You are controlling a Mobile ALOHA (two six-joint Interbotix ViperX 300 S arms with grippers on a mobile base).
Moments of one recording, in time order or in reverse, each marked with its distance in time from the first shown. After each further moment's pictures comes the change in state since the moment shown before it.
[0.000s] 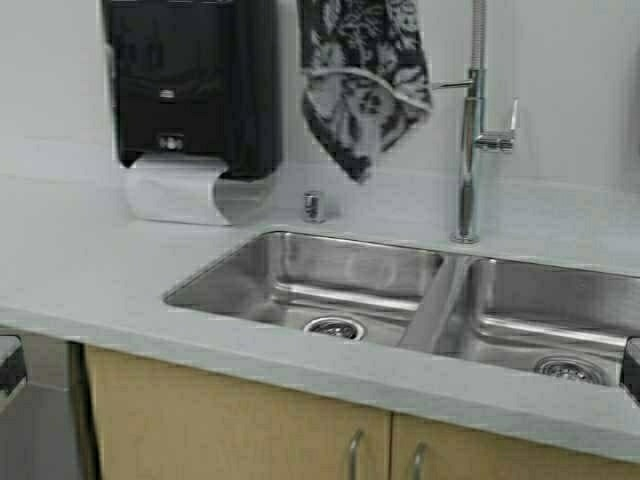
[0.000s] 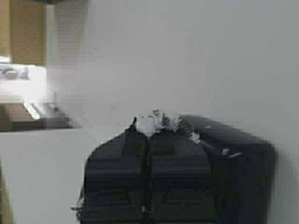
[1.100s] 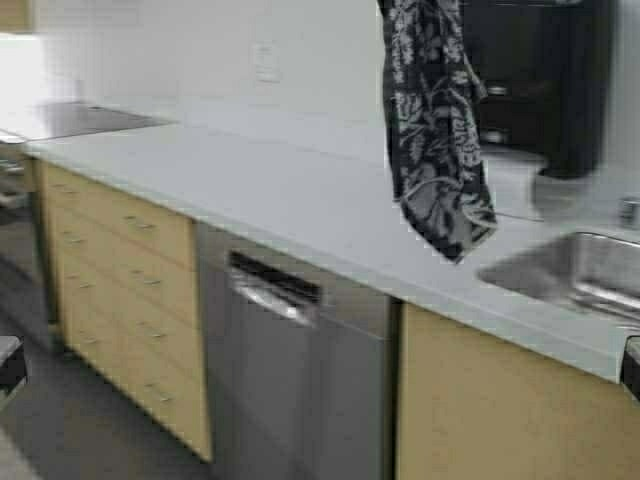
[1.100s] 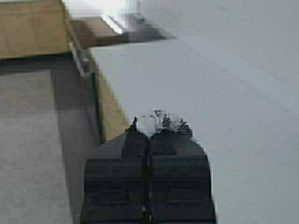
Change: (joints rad) left arm -0.002 0.072 -0.008 -0.006 -0.020 0.008; right arm -0.216 0.115 0.152 0.132 0.000 0.003
